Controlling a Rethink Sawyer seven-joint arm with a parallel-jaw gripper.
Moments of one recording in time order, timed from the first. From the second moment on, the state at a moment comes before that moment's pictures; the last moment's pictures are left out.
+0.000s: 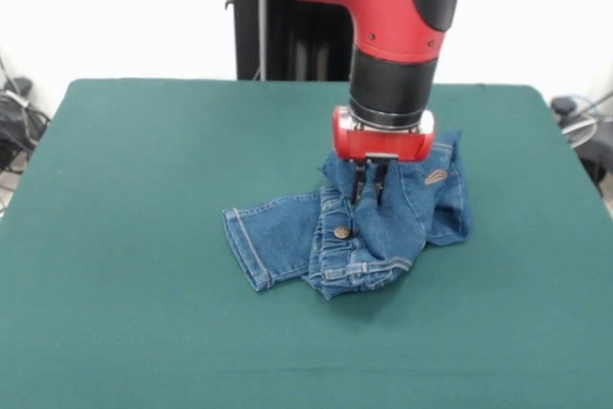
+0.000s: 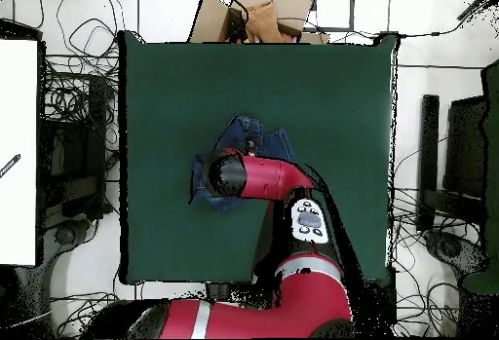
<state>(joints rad) -0.16 -0.50 -0.01 1.68 -0.05 0.29 1.57</state>
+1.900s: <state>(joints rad) -0.15 -0.66 -0.01 1.84 -0.02 0.26 1.57</state>
